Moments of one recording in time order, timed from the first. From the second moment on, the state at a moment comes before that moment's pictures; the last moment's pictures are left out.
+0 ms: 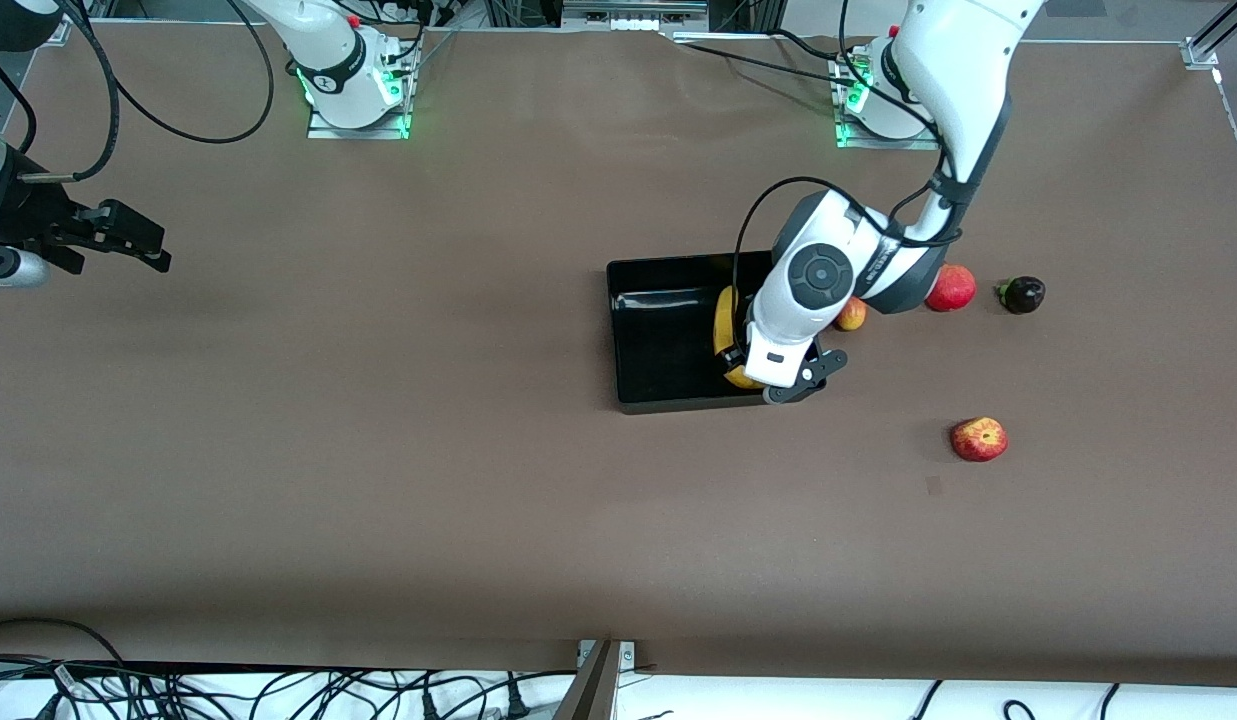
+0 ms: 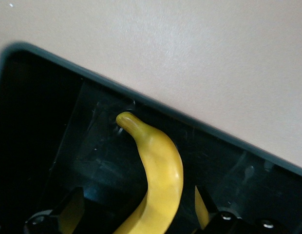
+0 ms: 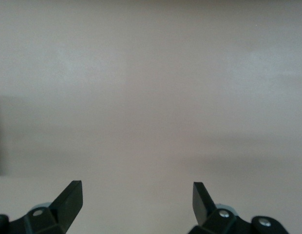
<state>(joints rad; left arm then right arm) -0.36 0.53 -0.16 -1.89 0.02 2.36 -1.06 0.07 0.03 -0.06 -1.61 0.01 1.65 -0.02</state>
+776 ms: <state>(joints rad) -0.38 0.61 -0.17 -1.90 0.11 2.46 -1.17 0.07 0.03 -0.06 -1.61 0.01 1.65 -0.02</state>
